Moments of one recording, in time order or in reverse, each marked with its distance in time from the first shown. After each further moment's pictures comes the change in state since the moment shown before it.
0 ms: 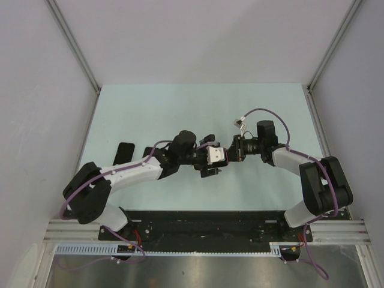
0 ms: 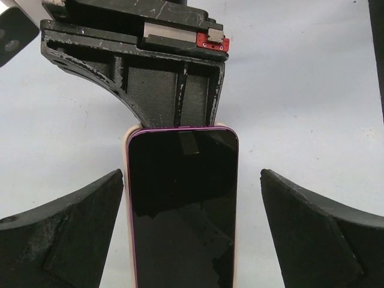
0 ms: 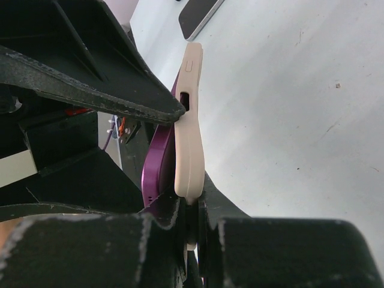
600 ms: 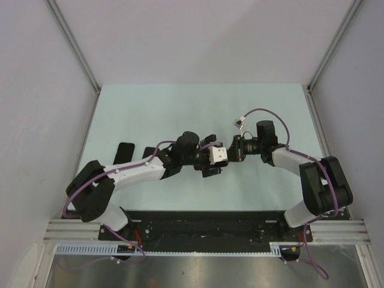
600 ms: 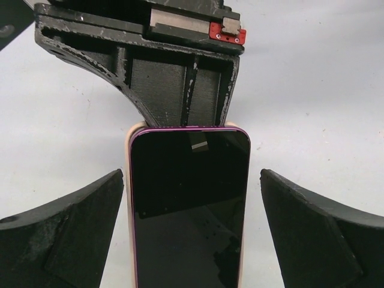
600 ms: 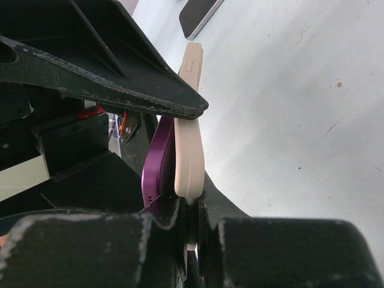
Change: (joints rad) left arm -0.019 0.033 0.012 0.000 -0.074 -0.014; right arm 0.003 0.000 0.000 -0.003 -0.001 0.000
